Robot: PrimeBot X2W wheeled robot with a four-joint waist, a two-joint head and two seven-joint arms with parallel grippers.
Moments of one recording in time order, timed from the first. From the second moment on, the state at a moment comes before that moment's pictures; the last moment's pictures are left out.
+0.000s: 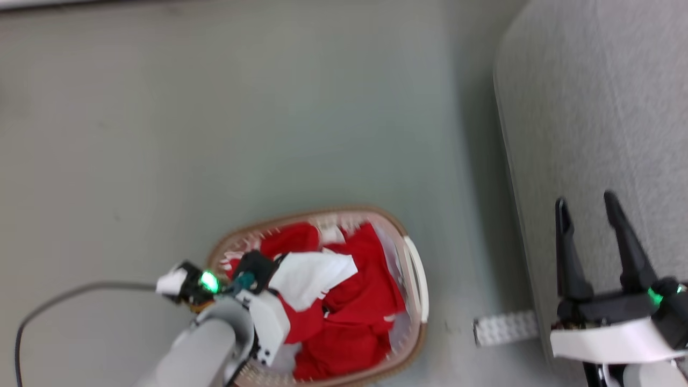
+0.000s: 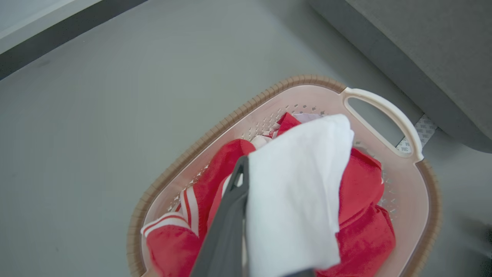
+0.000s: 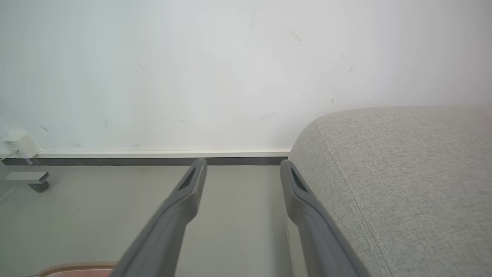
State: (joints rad) left arm -0.69 0.24 -0.87 0.86 -0.35 0.01 -0.23; right arm -0.19 -0.05 0.05 0.00 0.21 0.13 -0.26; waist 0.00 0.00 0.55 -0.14
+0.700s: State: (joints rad) left arm -0.32 0.40 -0.70 0.19 -0.53 0.22 -0.18; right arm 0.08 -0.05 0.02 0.07 0.19 0.13 -0.26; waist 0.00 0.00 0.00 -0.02
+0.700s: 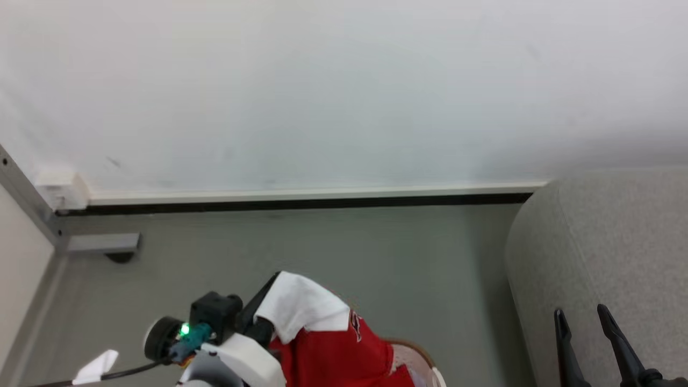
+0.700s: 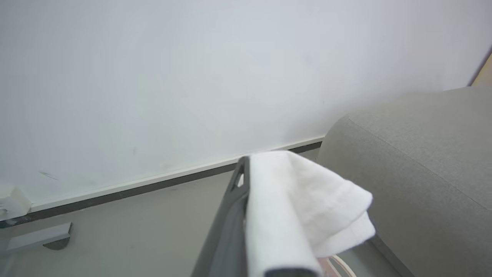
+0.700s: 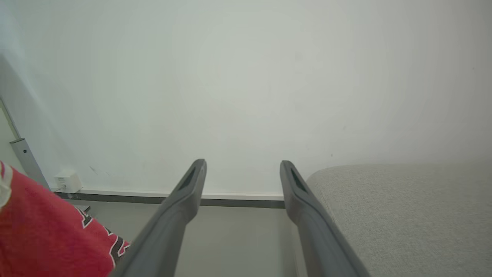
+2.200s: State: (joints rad) left arm -0.49 0.27 -0.88 -0.17 -0.60 0.11 0.05; right arm -0.33 -0.22 0.67 0.31 0.44 0.13 -0.25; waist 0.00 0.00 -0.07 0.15
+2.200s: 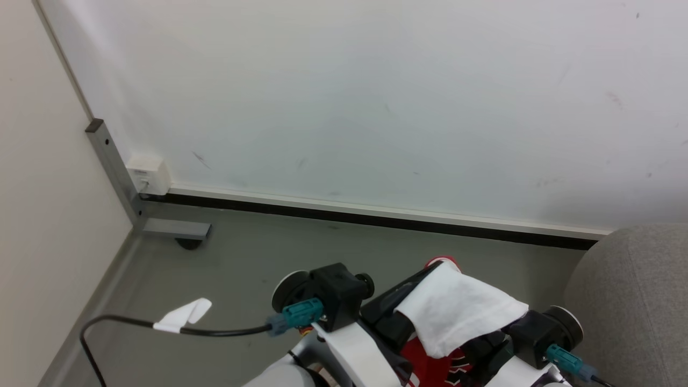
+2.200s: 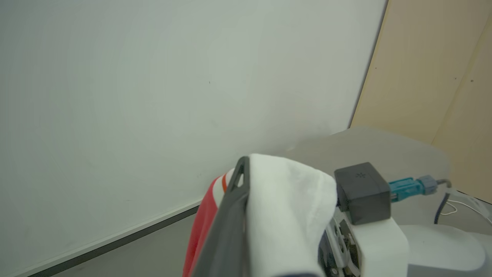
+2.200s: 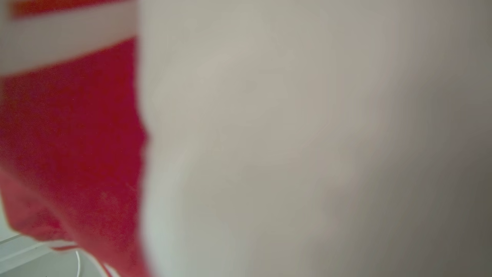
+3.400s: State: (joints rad) left arm -0.44 0.34 -0.86 -0.04 -0.56 0.14 -0.06; right arm -0.24 -0.35 0.25 -0.02 0.55 0.13 -0.09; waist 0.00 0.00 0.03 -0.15
